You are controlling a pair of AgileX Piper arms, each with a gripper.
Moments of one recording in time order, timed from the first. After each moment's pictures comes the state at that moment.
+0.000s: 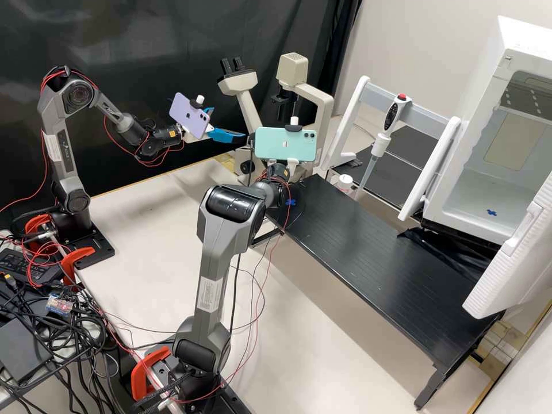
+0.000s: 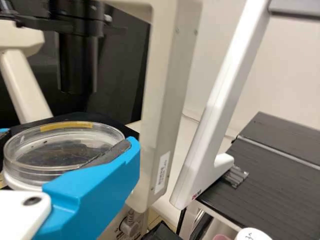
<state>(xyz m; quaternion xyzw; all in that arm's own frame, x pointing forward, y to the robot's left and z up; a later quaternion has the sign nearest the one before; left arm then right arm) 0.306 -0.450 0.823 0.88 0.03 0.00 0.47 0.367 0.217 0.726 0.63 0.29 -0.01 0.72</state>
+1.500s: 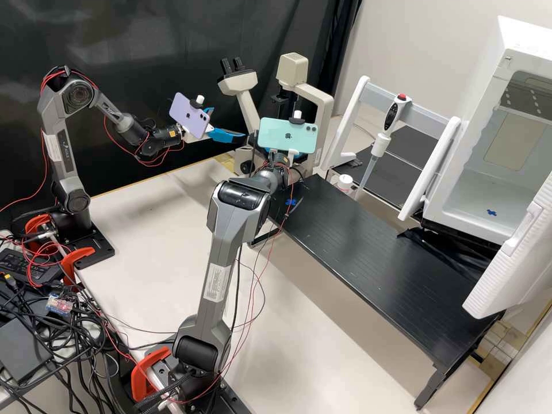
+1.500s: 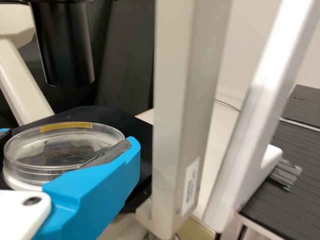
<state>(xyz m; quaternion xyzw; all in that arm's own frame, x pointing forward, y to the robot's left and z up) 0.306 -0.450 0.823 0.88 0.03 0.00 0.47 0.407 0.245 0.689 0.64 0.32 -0.05 0.70</state>
